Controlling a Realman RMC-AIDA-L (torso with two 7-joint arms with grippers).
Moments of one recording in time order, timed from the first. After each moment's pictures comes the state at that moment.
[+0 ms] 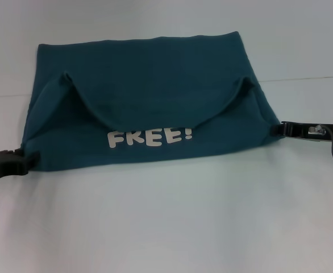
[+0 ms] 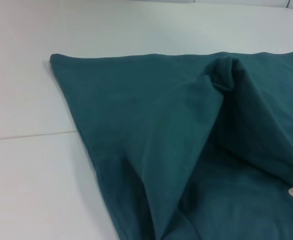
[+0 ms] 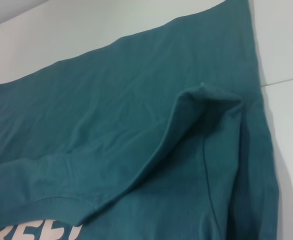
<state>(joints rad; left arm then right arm) -0.54 -2.14 0.62 0.69 2.18 0.84 -1.69 0.68 2.01 -0.69 -0.50 -2.20 -0.86 2.14</state>
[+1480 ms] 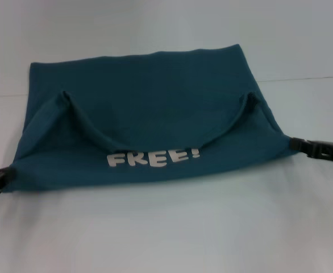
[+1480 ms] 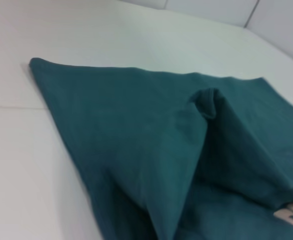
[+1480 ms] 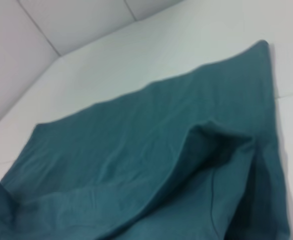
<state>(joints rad) -0.42 -2.10 0.50 0.86 2.20 1.26 -1.79 0.45 2.02 -0.67 -0.60 -1.93 -1.10 1.82</state>
